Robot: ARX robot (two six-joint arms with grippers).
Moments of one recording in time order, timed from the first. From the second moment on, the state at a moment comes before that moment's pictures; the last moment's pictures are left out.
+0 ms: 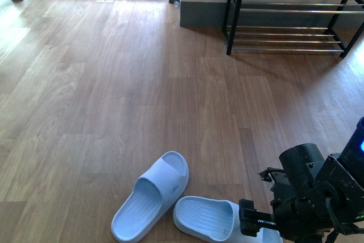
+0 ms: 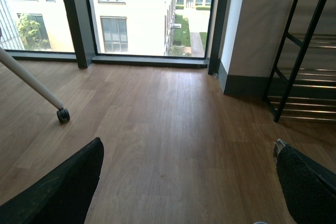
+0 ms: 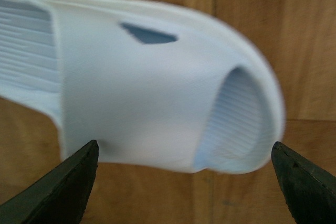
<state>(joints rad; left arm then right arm) 0.00 0.02 0.01 0.00 0.00 -0.01 0.03 2.73 1.00 0.33 -0.16 0.28</state>
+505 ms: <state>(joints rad) 0.00 0.02 0.01 0.00 0.00 -0.01 -0.03 2.73 1.00 0.36 -0.29 0.37</state>
